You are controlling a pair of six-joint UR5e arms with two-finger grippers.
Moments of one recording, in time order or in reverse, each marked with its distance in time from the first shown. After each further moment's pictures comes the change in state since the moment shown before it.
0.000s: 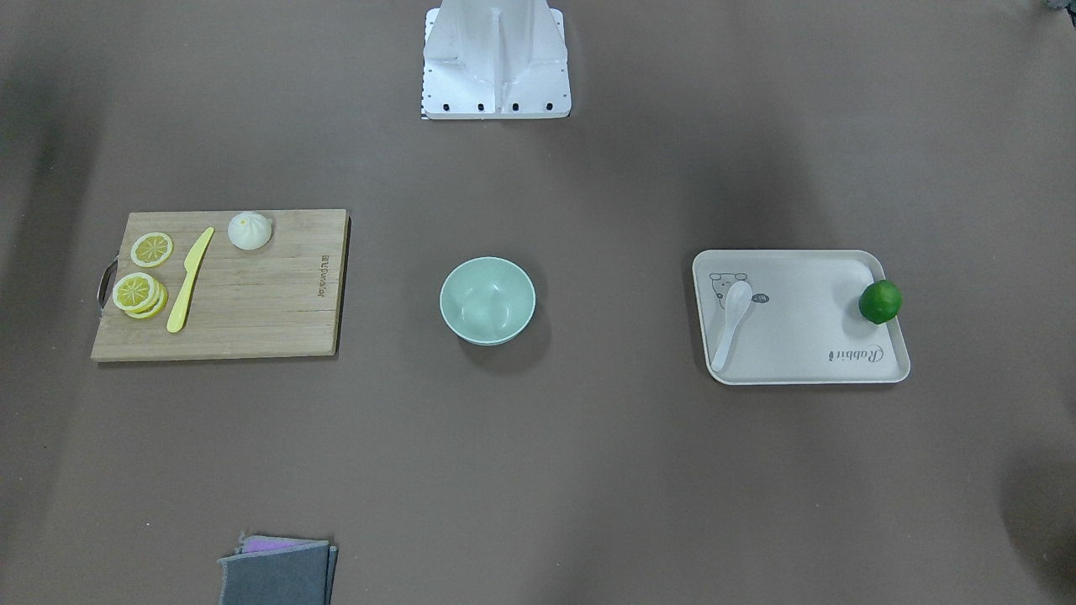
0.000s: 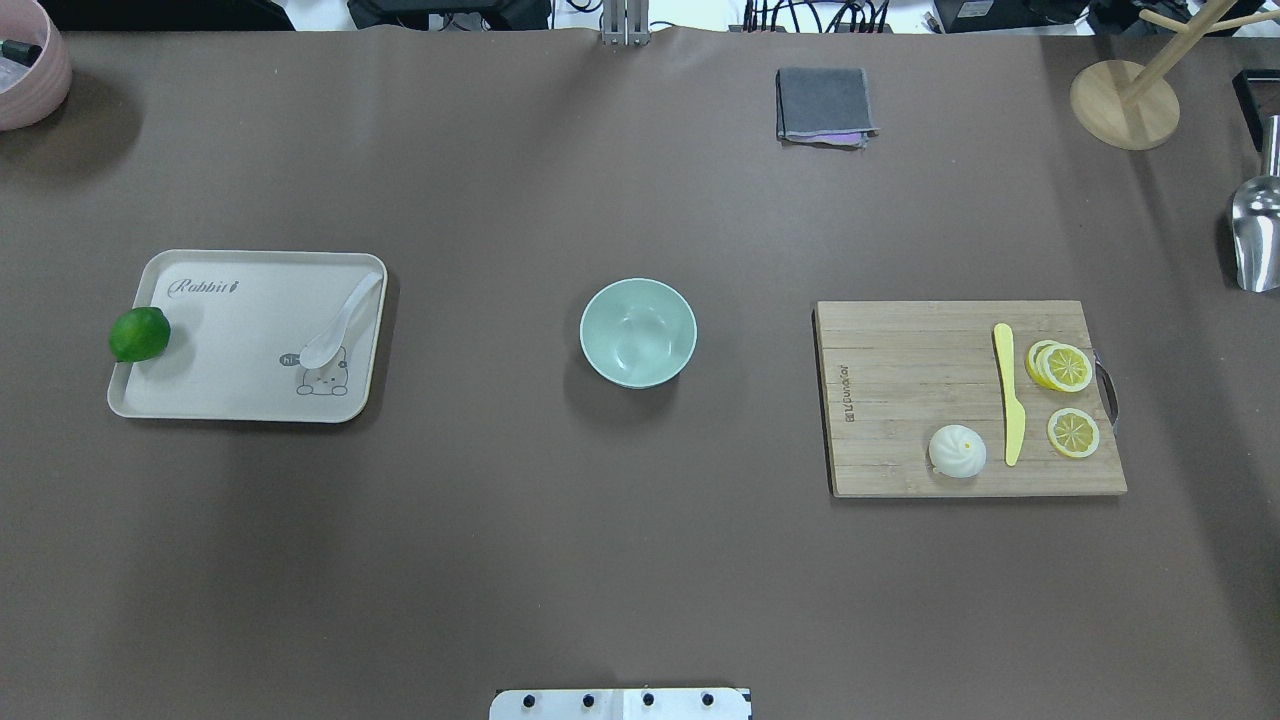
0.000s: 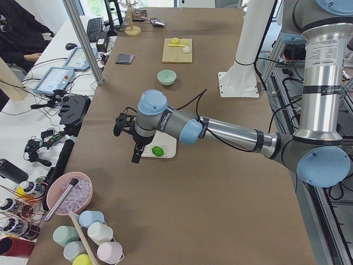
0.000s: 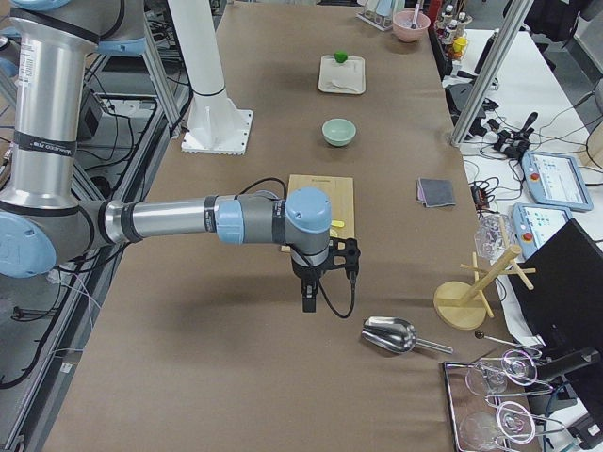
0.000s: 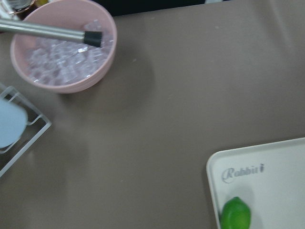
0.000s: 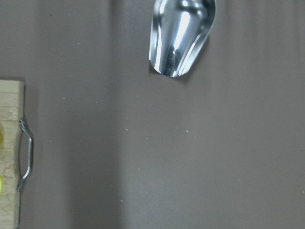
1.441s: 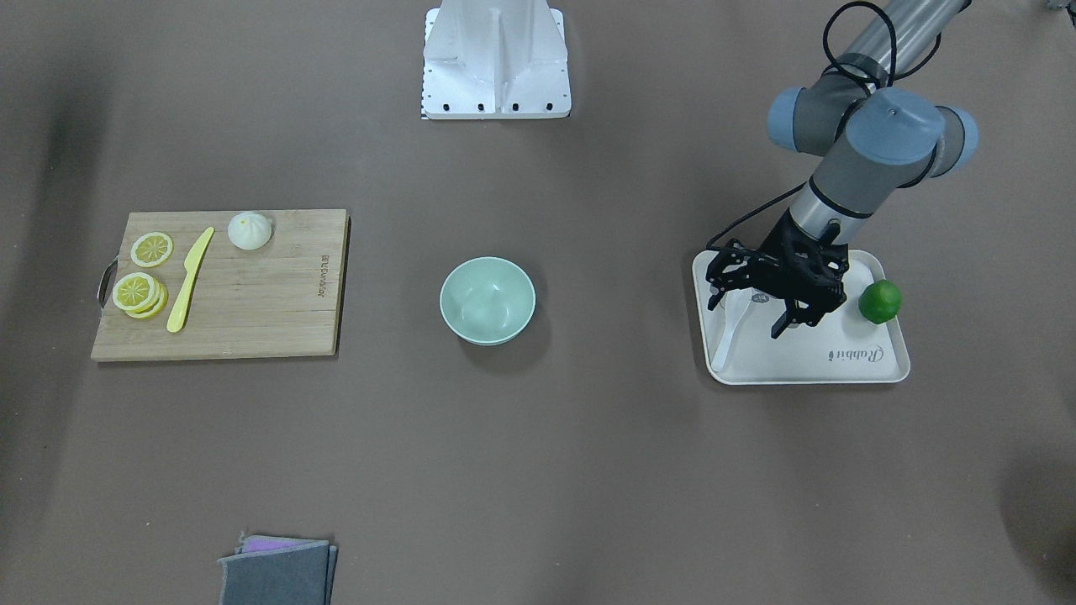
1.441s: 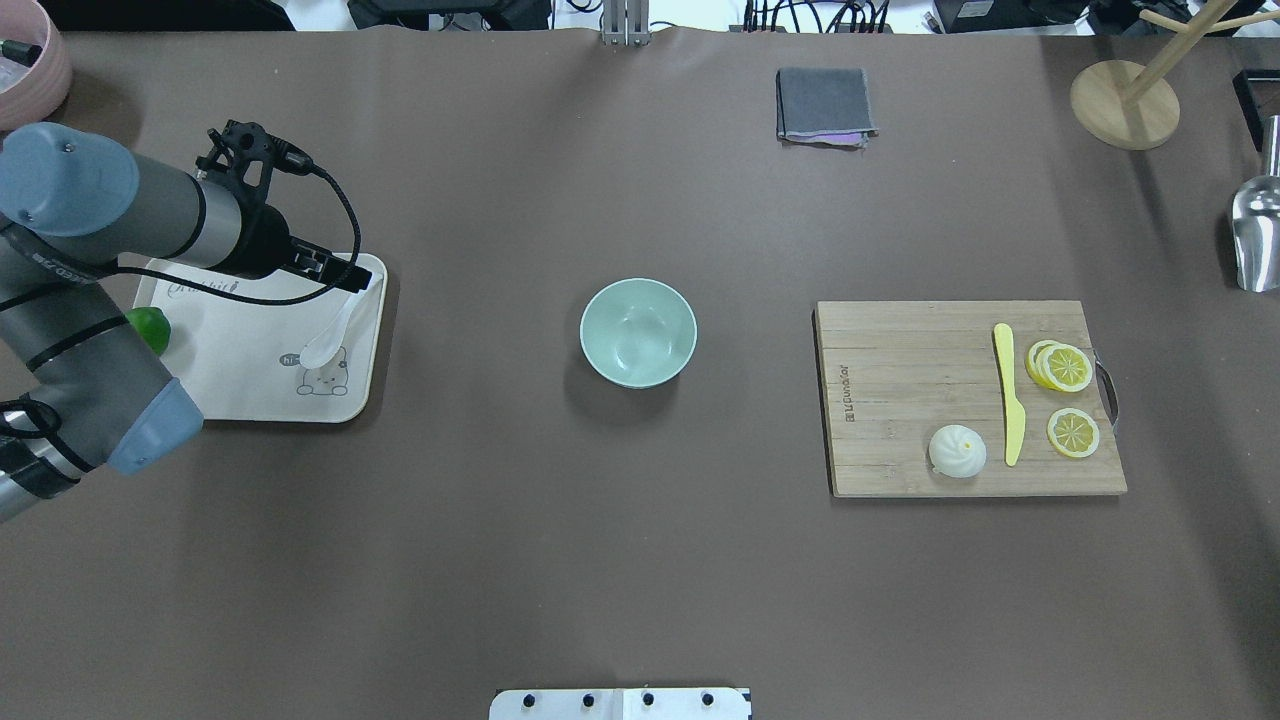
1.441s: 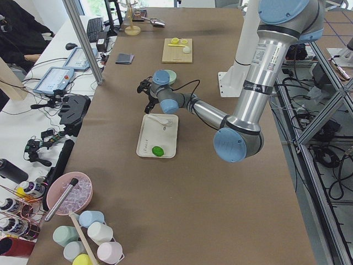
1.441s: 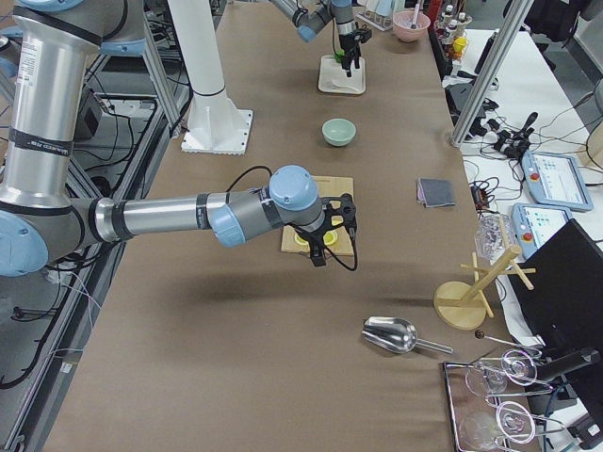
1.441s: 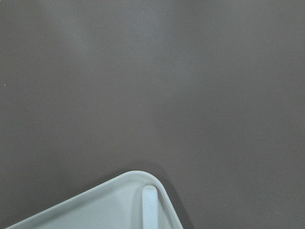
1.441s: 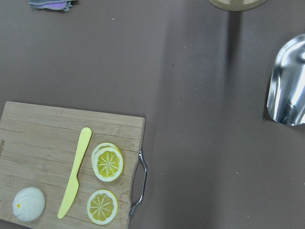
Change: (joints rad) left arm 0.611 -0.299 0.202 -0.186 0.397 -0.405; right arm -0.082 -0.061 0.044 0.402 0.203 0.280
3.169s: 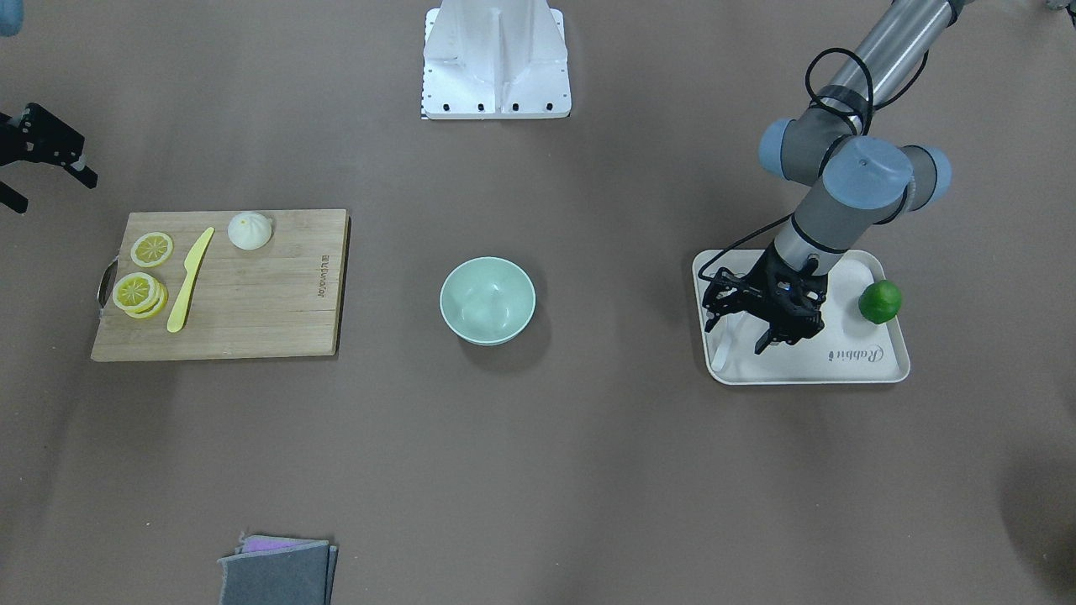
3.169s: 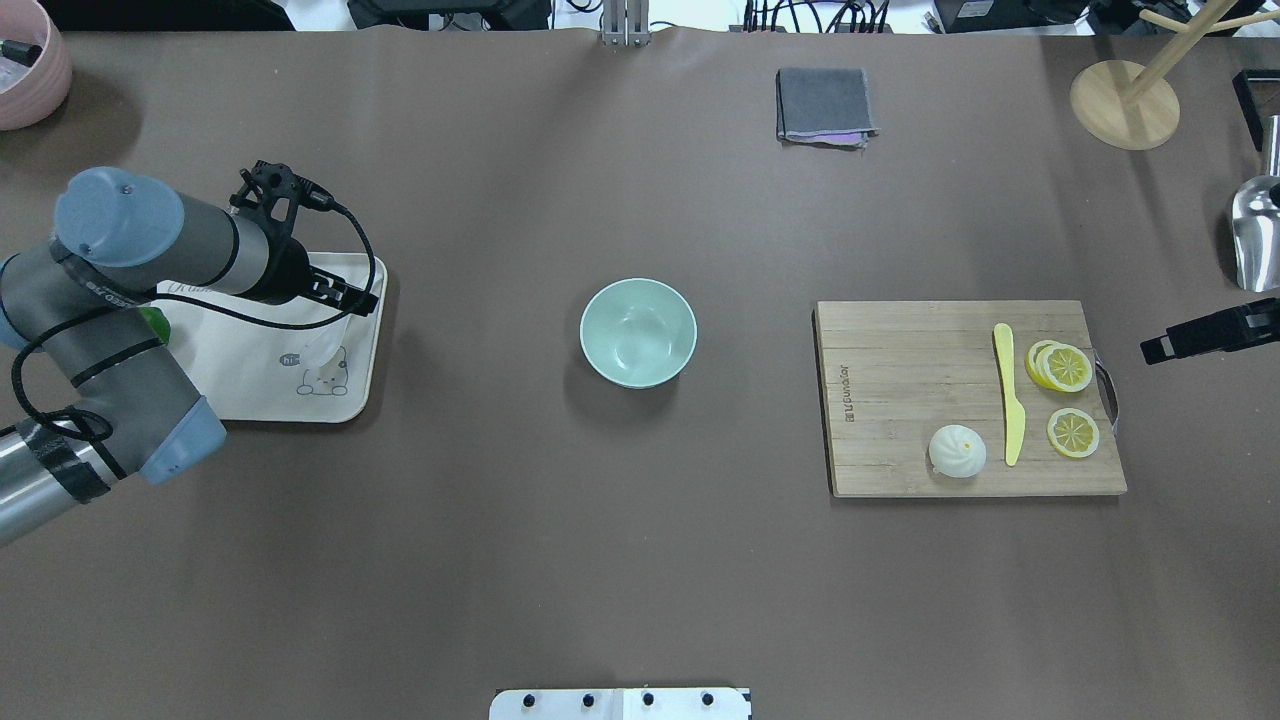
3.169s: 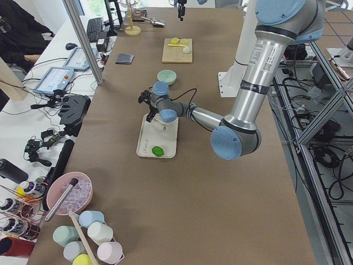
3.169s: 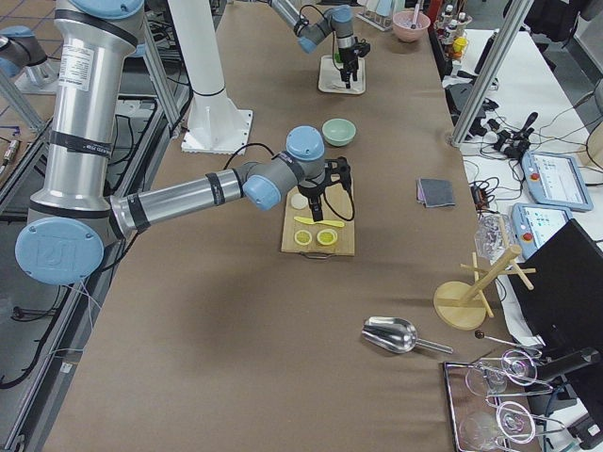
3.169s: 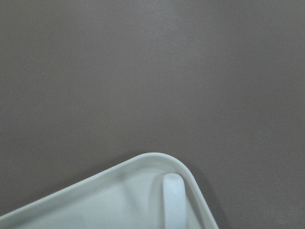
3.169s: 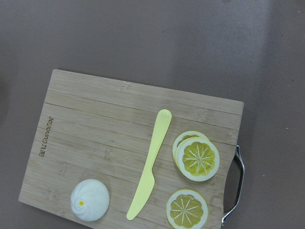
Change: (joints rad) left arm 0.035 -0.025 0.144 -0.100 0.008 0.001; right arm -0.374 0.055 0.104 0.076 -0.160 0.308
